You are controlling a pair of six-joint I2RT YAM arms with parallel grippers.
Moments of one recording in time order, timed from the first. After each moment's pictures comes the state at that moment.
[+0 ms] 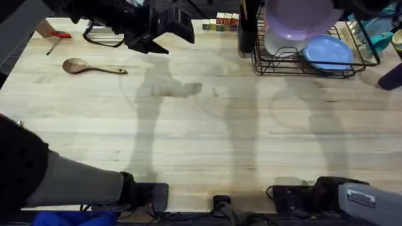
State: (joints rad) left arm 0.01 1.62 1.47 -1.03 0.71 -0.04; right arm -0.10 1.31 1.36 -0.57 -0.26 -0.75
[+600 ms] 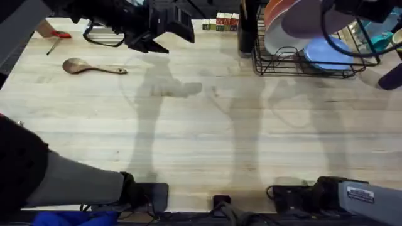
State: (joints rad) left arm 0.01 1.62 1.47 -1.02 0.71 -0.04; right arm -0.12 1.37 1.36 -0.55 -0.18 -1.40
